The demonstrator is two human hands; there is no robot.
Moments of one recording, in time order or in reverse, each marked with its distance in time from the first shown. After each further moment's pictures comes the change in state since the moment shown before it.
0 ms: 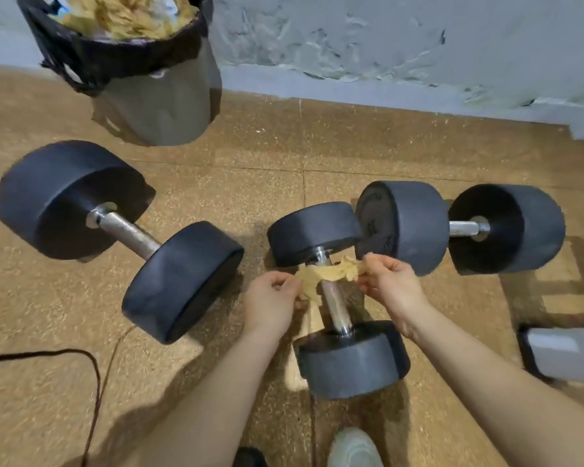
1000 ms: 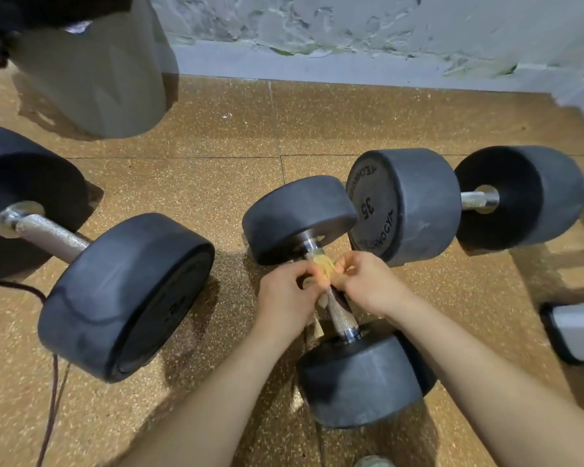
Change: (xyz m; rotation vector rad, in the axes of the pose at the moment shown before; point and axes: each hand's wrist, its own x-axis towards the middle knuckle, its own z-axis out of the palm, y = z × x) left_hand 0.051 -0.038 0.049 0.280 -0.164 0.390; right_hand 0.038 0.037 0.028 -0.672 -0.153 -0.218
